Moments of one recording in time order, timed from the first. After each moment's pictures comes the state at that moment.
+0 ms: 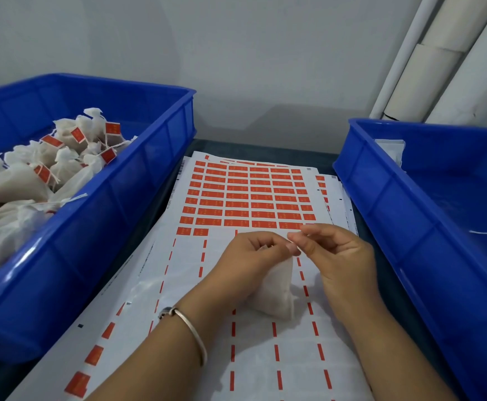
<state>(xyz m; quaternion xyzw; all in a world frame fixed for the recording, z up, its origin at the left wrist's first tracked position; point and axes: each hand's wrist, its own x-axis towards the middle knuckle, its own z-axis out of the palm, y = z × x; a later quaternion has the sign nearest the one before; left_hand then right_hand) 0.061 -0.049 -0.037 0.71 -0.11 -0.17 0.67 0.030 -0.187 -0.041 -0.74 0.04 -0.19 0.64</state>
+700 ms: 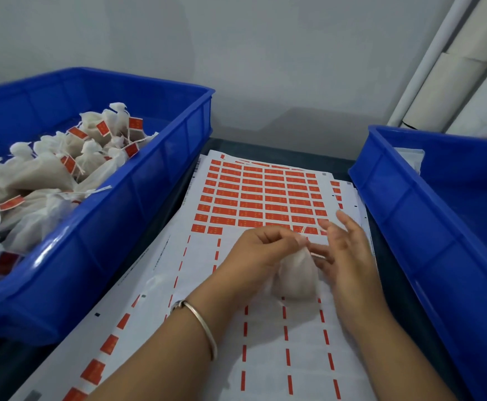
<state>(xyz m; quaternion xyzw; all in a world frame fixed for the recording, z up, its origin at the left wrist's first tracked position) 0.061 -0.046 -0.032 0.65 -0.08 -0.17 0.73 0.035 -0.184 -0.044 -0.72 0.08 -0.14 0.68</state>
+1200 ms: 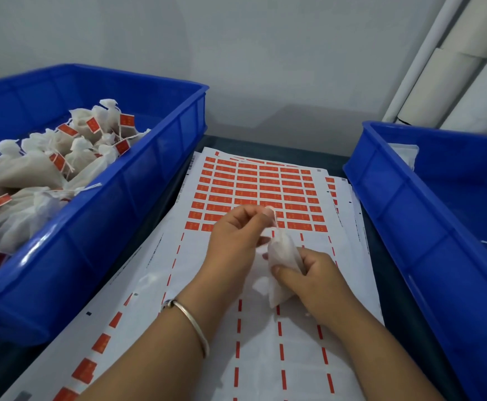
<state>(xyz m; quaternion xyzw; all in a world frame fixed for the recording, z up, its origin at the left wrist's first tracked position) 0.070 -0.045 -0.032 0.63 0.02 -0.02 0.78 0.027 -0.168 -0.047 -0.86 0.02 0.03 0.51</state>
